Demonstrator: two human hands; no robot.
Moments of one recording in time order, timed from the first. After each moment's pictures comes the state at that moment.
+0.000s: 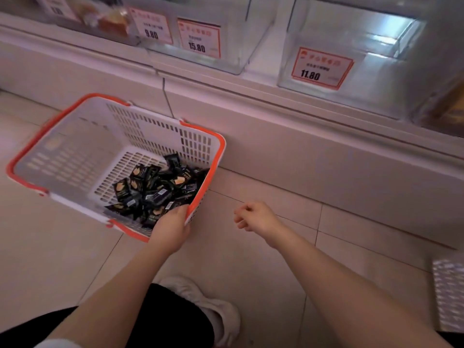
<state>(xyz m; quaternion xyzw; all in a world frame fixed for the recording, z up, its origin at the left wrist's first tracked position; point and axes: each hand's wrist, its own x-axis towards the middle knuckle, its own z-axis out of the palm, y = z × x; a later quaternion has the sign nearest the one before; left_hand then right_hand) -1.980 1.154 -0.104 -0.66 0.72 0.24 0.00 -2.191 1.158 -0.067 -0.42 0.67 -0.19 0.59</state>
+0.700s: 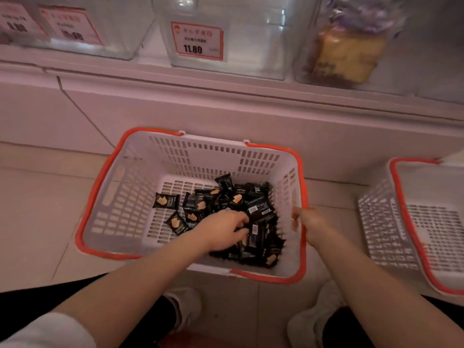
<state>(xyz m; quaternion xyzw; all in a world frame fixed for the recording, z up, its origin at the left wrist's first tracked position) -2.197 1.212 -0.075 -0.32 0.88 0.35 0.10 -2.400 1.281 -0.095 0.00 0.78 -0.41 0.47</state>
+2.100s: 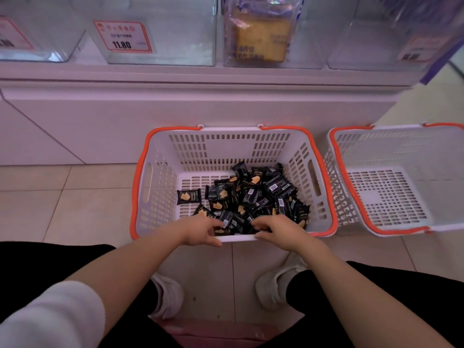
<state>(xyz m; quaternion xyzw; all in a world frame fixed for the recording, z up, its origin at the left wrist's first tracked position) -2.218 1.251 -0.093 -0.25 0.86 0.32 0.29 -2.411 1.384 -0.072 -0.58 0.71 -0.04 0.40</state>
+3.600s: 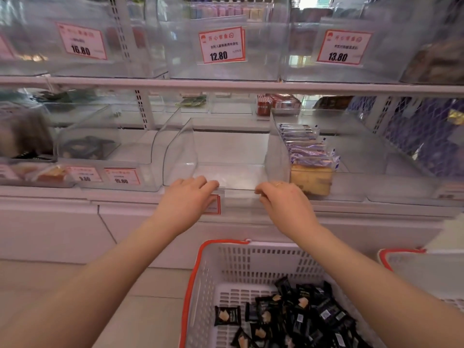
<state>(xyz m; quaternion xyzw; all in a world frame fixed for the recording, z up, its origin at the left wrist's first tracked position) -2.171 1.084 0.146 -0.32 0.92 -0.14 -0.17 -2.366 1.177 0.141 -0.69 0.69 -0.19 -0.09</state>
